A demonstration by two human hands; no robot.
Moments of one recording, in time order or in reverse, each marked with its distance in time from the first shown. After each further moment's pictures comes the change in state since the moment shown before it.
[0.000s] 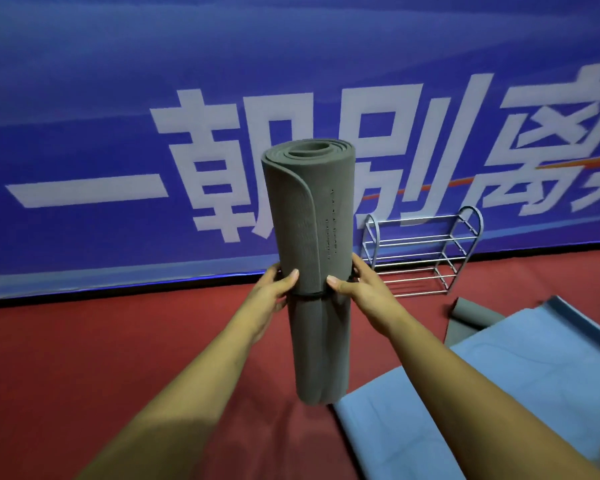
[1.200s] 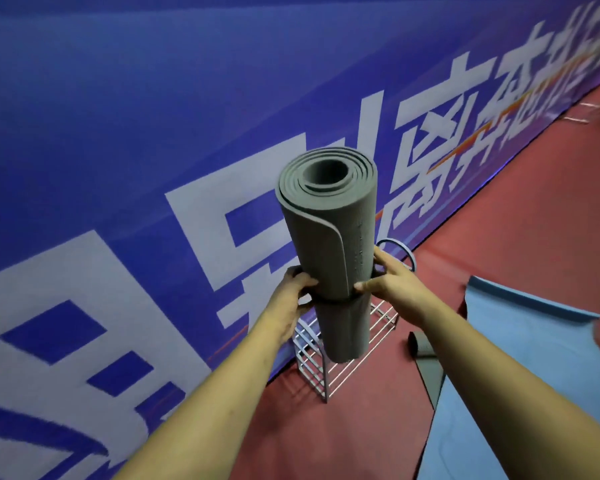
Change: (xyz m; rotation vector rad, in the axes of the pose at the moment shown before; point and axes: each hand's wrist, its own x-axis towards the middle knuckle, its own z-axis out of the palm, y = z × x) left_hand 0.739 0.098 0.206 0.082 -0.515 -0.202; right_hand 0.559 -0.022 -0.358 -0.023 0.532 0.078
